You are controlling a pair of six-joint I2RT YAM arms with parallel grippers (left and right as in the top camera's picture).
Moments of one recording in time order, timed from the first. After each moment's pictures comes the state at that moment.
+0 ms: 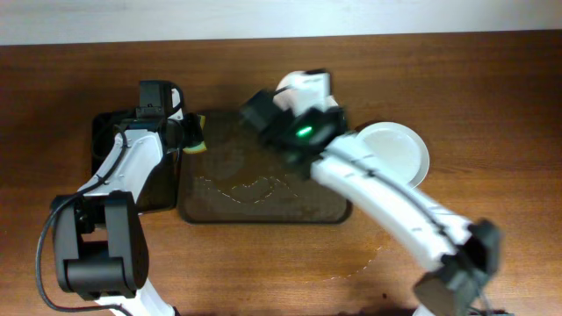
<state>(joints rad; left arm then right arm) 0.00 1.87 1.26 -0.45 0.11 -0.25 0.70 1.82 1.81 -1.24 0.83 0.64</state>
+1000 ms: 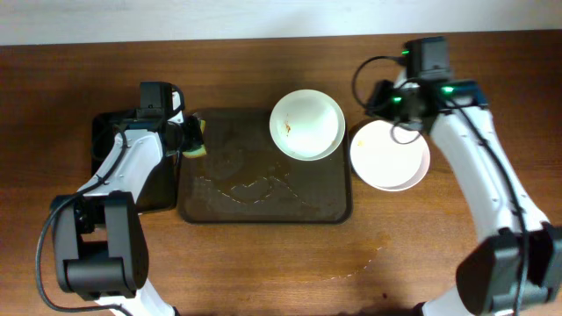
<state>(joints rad) 0.00 1.87 1.26 -0.49 0.11 -0.25 0.12 1.72 1.54 -0.85 -0.11 0.49</state>
